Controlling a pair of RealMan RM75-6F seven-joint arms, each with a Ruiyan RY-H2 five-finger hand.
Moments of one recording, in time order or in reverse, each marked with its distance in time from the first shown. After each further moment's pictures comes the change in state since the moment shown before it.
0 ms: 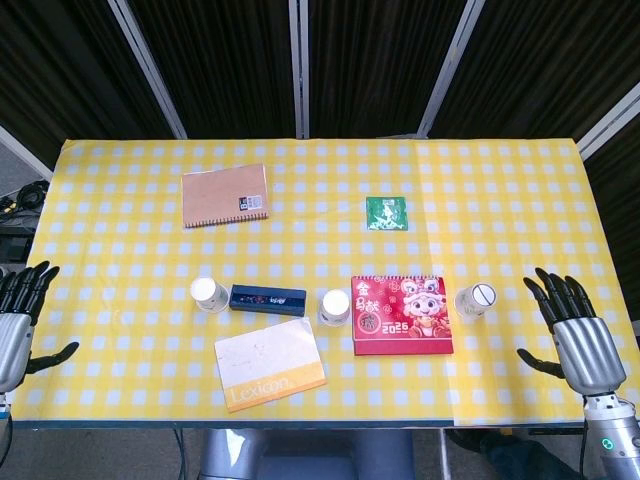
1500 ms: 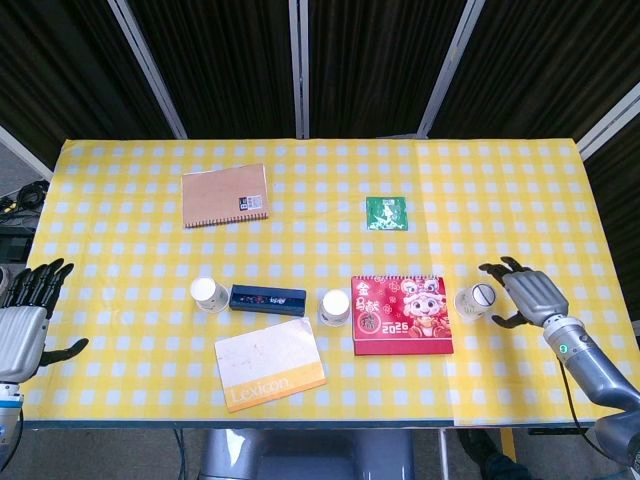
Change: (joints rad) left arm -0.005 -0.015 -0.057 -0.011 -0.033 -0.098 0.053; right arm 0.399 0.017 0.035 0.160 0.271 -0.771 0.106
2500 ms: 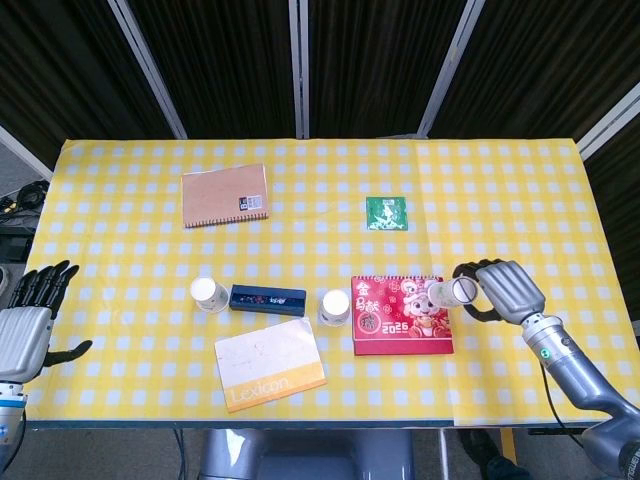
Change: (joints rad) left arm 0.003 0.006 -0.009 -0.009 0.003 -0.034 -0.011; right arm 0.009 0.059 0.027 -0.209 -0.107 0.192 -0.035
